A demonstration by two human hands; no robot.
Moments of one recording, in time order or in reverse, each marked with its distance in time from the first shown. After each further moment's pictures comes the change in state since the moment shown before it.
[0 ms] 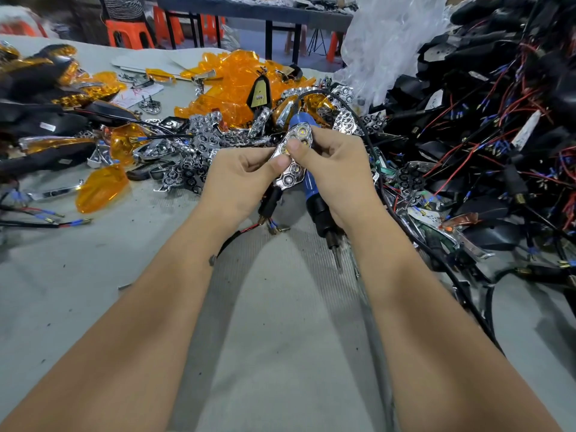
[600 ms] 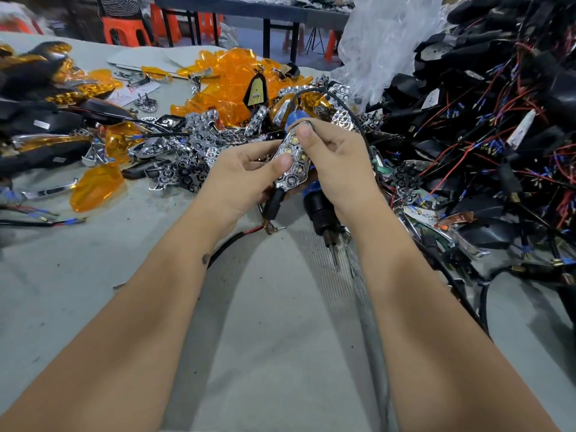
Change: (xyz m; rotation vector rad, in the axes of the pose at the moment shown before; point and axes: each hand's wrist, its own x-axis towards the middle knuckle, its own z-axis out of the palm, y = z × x) left_hand -0.002 0.005 0.001 -0.167 -0.072 -0.160; right_hand 0.001 0.004 -0.010 0.043 -0.004 -0.021
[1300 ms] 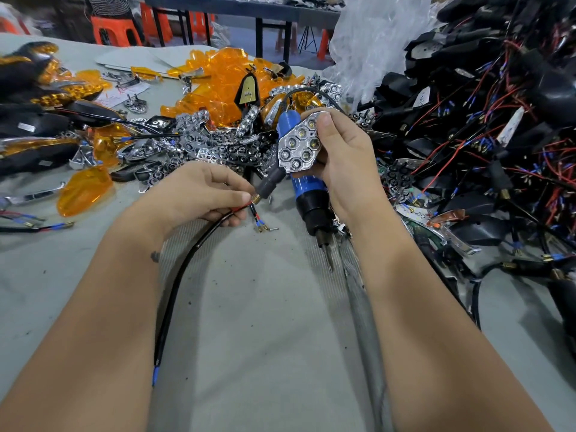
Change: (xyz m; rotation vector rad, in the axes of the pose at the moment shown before) left_hand -0.005 0.006 -0.047 0.302 -0.162 -0.287; right_hand 0.005 0.008 -0.008 0.278 0.057 0.079
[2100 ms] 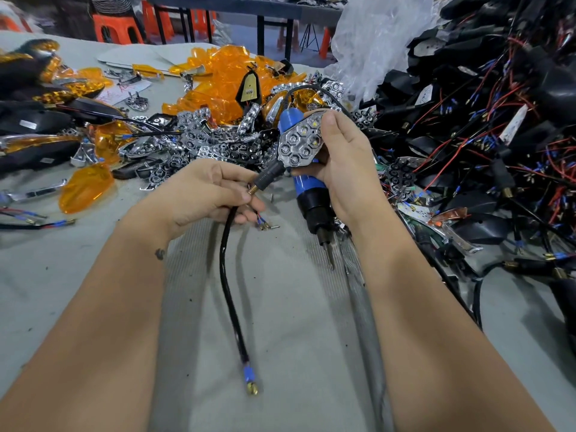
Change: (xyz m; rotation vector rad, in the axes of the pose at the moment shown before) left_hand -0.002 0.004 0.007 -0.147 -0.061 0.007; right_hand 0.000 0.003 0.000 0.095 0.022 0.068
